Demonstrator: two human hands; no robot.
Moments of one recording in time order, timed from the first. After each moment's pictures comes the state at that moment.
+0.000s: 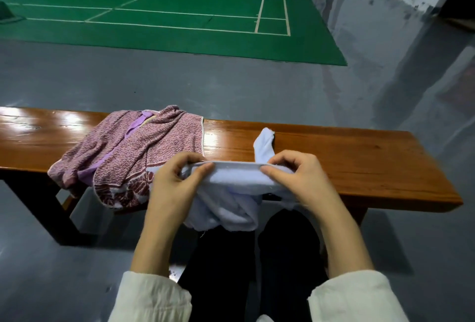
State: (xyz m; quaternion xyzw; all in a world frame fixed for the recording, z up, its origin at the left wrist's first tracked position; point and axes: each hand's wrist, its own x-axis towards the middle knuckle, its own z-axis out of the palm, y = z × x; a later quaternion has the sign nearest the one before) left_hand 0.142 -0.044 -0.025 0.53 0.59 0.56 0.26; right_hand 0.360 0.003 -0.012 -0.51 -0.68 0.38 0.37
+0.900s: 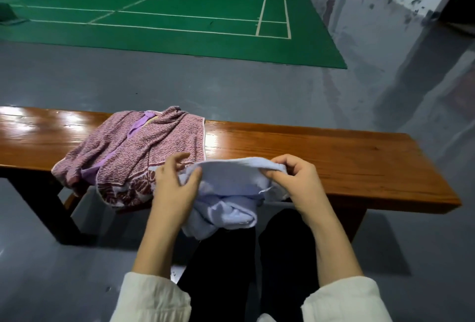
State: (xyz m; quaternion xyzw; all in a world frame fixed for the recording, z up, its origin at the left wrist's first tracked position) left_hand 0.141 -0.049 -0.030 0.46 0.71 0.48 0.25; right_hand 0.346 -0.011 -0.018 -0.49 -0.57 0.48 0.46
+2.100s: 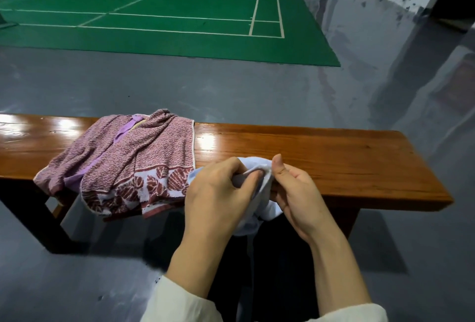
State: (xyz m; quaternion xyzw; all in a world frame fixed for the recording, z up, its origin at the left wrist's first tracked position) left_hand 0.223 -0.048 -0.001 0.63 0.63 0.44 0.06; right_hand 0.355 -0.021 -0.012 -0.38 -0.44 0.66 0.47
